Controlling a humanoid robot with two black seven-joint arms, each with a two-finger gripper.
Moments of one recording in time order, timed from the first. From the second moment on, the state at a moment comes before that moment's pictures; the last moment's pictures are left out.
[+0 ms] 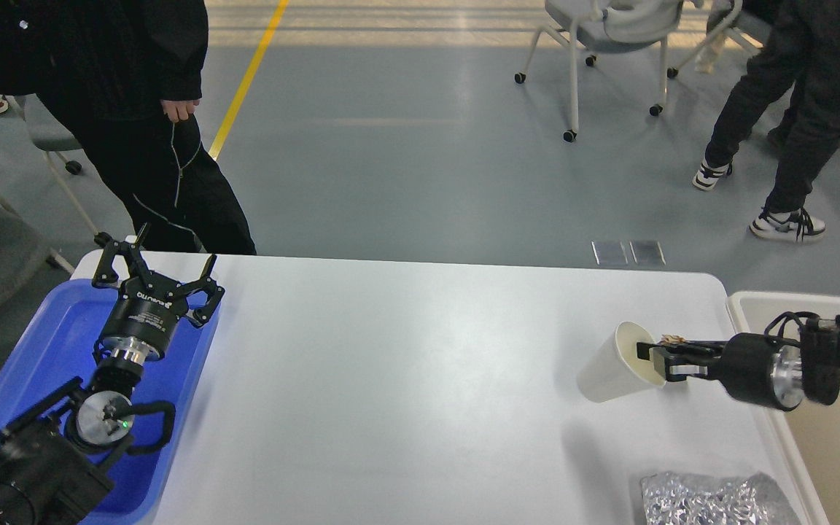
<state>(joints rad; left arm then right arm) -0.49 0.34 -0.88 -0.55 -0.07 -0.64 -0.50 0.97 -1.03 -0.02 1.49 -1.36 0.03 0.21</state>
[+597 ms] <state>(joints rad) -0.49 0.34 -0.88 -0.55 -0.08 -0.64 -0.50 1.23 -1.28 0.00 1.58 -1.27 0.22 0.21</state>
